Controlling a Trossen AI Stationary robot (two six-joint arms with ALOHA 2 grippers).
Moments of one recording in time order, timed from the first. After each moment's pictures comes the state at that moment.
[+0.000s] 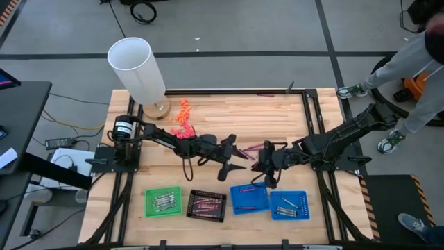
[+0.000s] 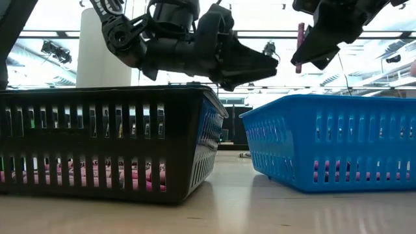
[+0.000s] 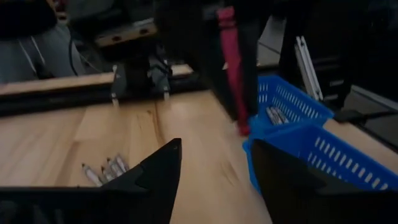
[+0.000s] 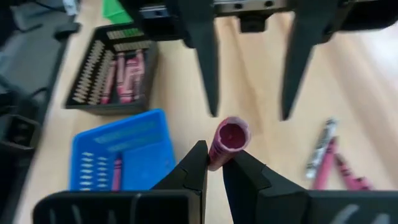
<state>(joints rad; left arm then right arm) -0.03 1.94 0.96 0.82 0.21 0.07 0.34 1.22 0.74 -0.22 0.20 0.44</state>
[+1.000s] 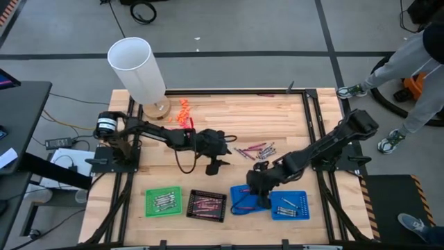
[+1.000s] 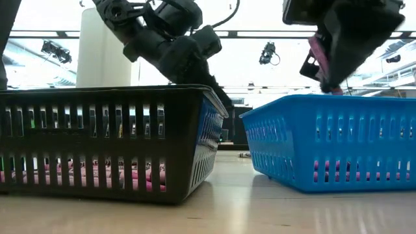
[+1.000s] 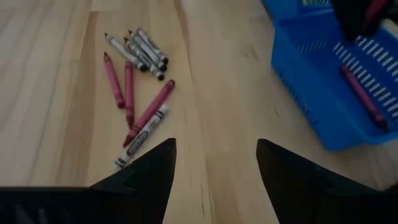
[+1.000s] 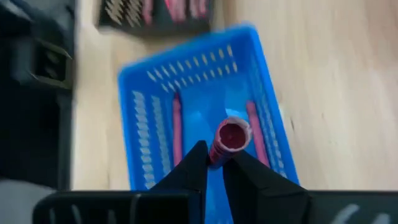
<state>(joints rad) 0.02 1.75 0.96 0.17 0.16 0.10 0.44 1.58 0.97 -0.38 -0.02 0.58</state>
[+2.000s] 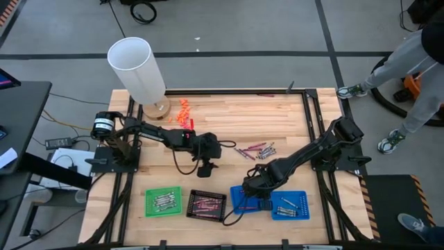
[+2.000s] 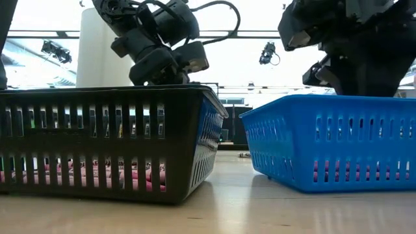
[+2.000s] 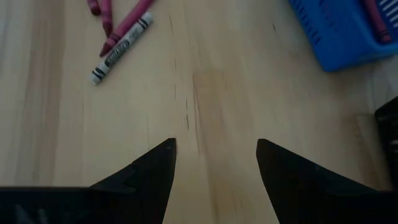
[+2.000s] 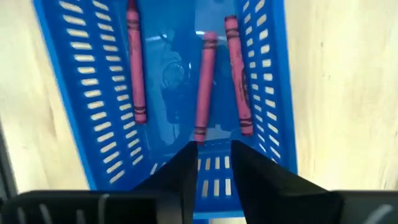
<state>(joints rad) 0.01 1.72 0.96 -0.11 0.14 0.08 0.43 1.77 1.20 -0.79 -0.08 0.49</state>
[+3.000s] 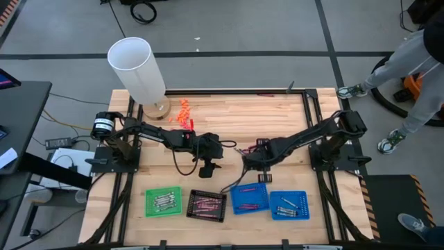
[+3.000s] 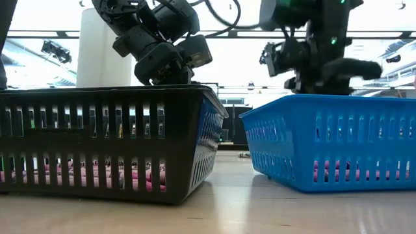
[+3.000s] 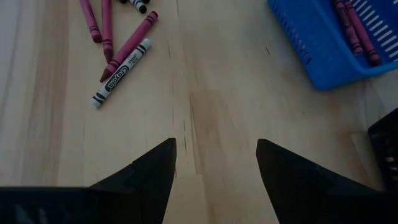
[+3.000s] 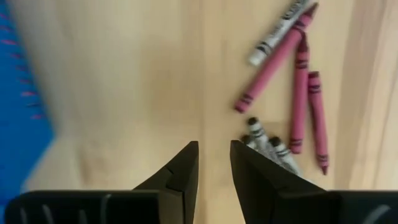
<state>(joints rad) 0.00 1.72 0.96 -0.05 0.14 0.09 0.20 1.68 1.08 -0.86 0.17 0.21</state>
